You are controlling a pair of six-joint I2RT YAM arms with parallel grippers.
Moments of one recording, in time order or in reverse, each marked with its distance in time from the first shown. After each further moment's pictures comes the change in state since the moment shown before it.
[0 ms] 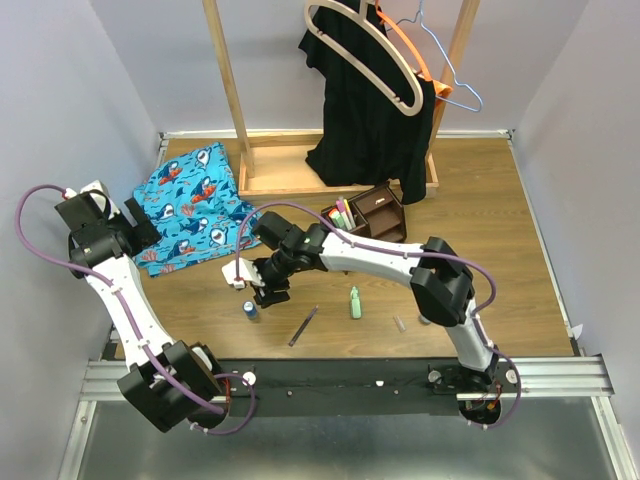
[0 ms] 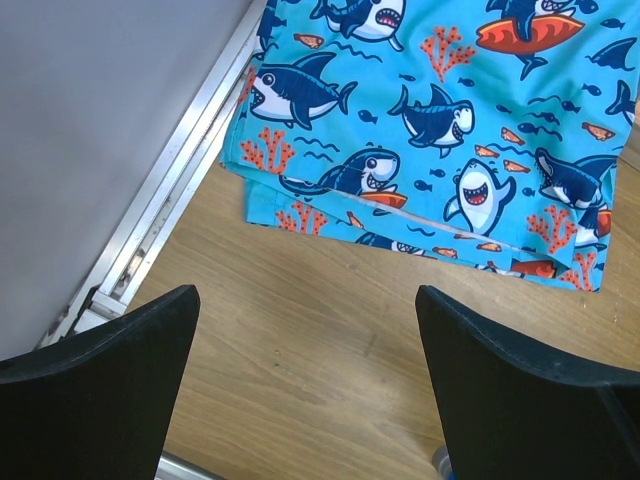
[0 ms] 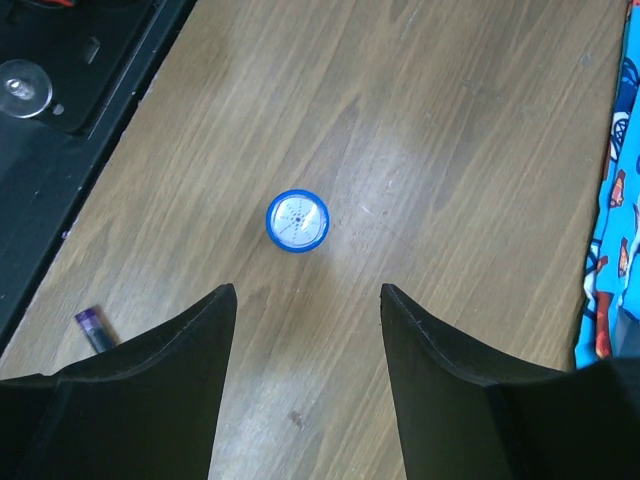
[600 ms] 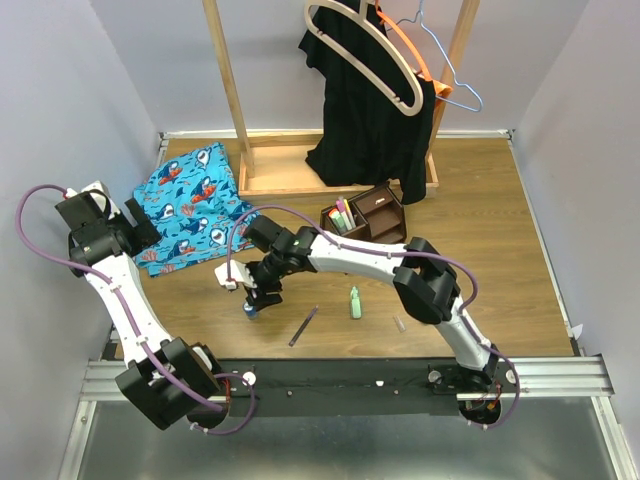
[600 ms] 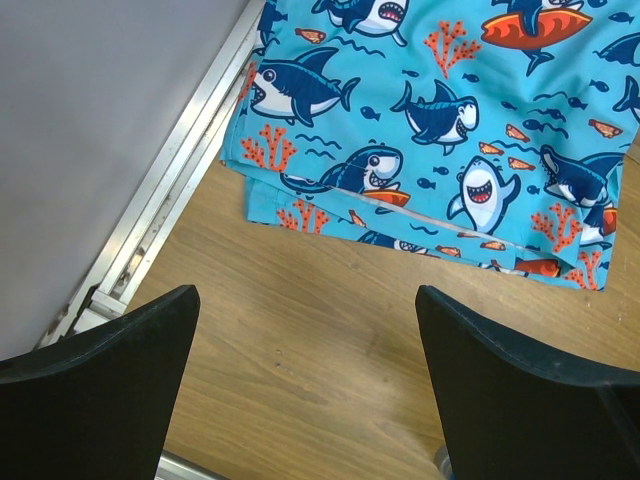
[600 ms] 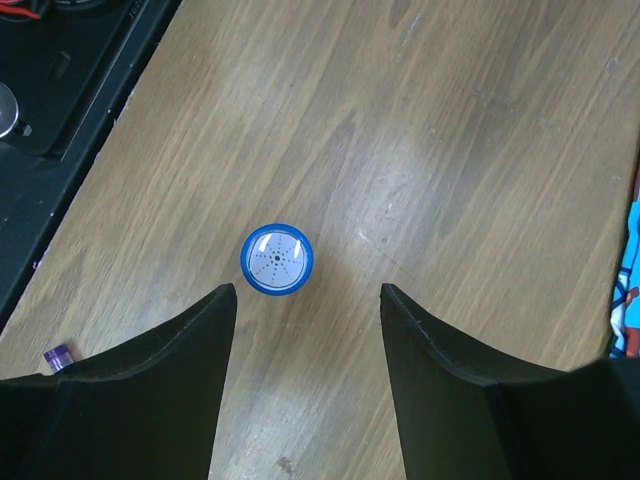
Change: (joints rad) left arm 0.001 0.015 0.000 0.001 0.000 0.005; right arm 0.009 0.113 0.091 0.008 -0.014 0.026
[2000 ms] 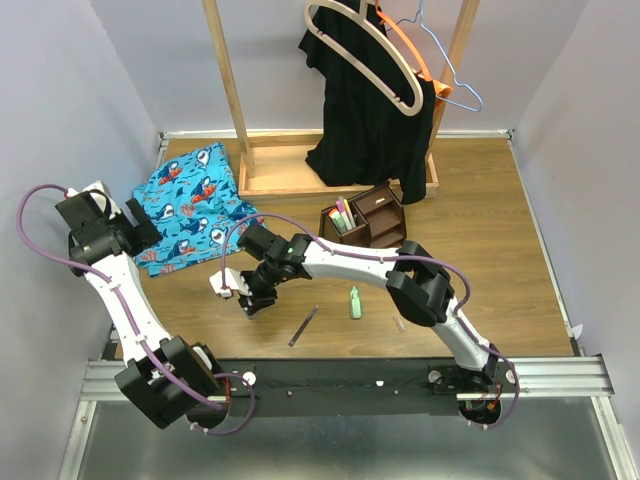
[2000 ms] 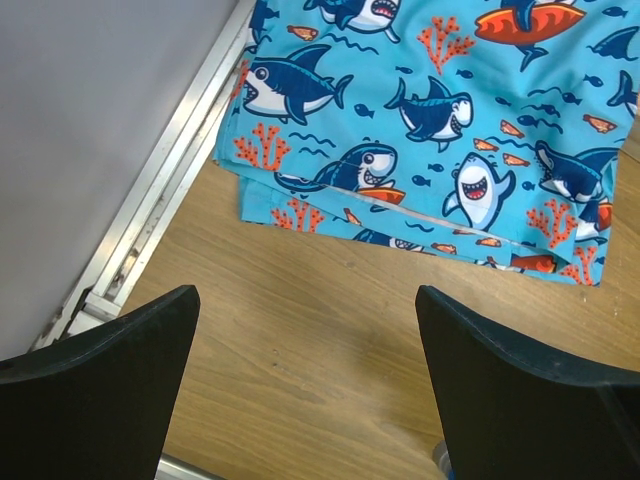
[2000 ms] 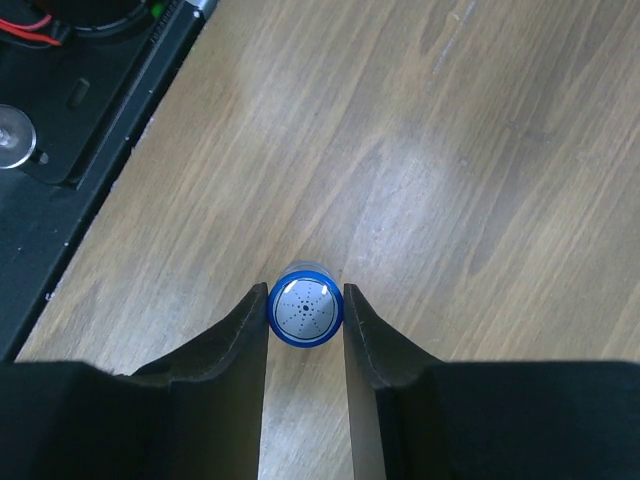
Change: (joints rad) left arm 0.001 0.007 0.000 -0.001 0.009 0.006; right arm 0.032 0.035 0.013 0.026 -0.019 0.024
